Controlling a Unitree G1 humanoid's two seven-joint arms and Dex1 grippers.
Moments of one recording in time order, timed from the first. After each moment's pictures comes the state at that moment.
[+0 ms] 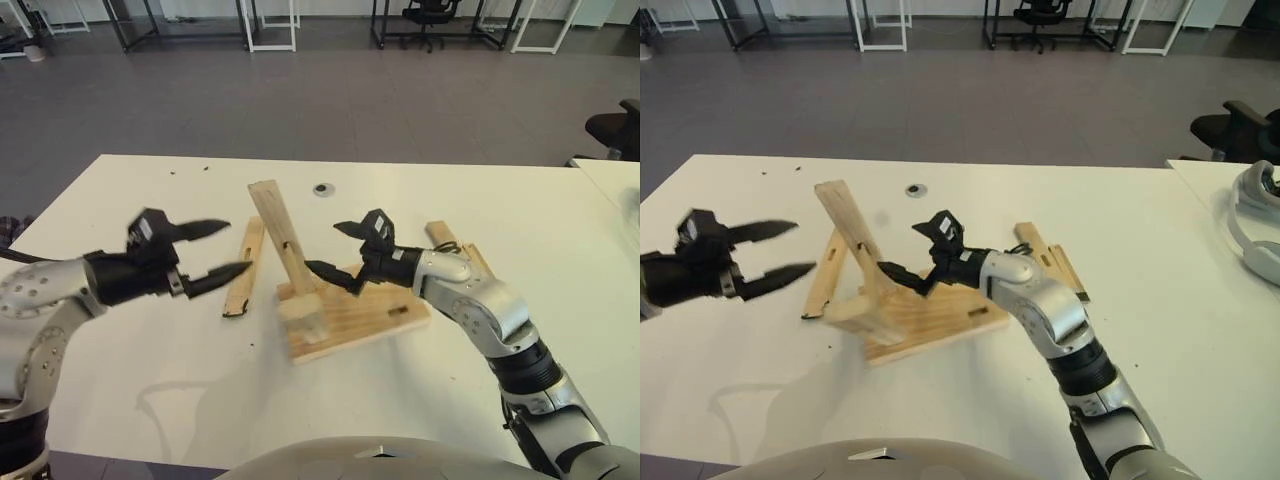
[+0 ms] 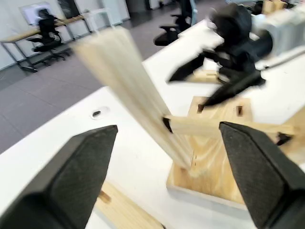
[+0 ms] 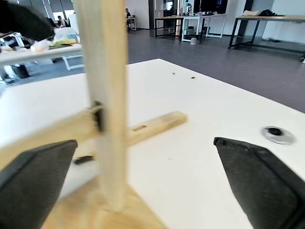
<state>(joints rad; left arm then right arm) 0.08 0.84 0.23 -0.56 -0.53 0.56 -0.97 -0.40 -0.42 0.30 -0.19 0.43 0.62 0.48</state>
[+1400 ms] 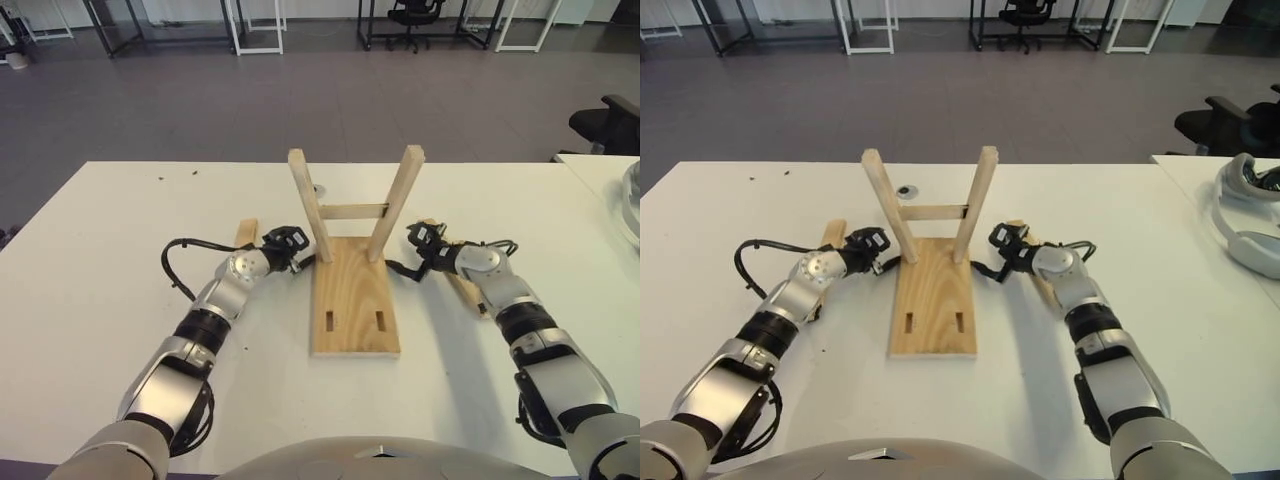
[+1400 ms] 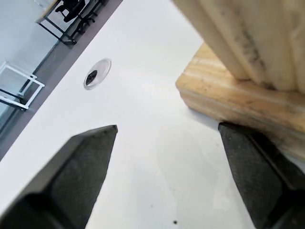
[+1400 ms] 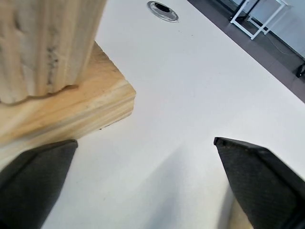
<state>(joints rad) -0.55 0.32 -0.32 0.65 0.19 0.01 -0.49 -0.53 -0.37 0.20 0.74 -0.02 -0.03 0.68</state>
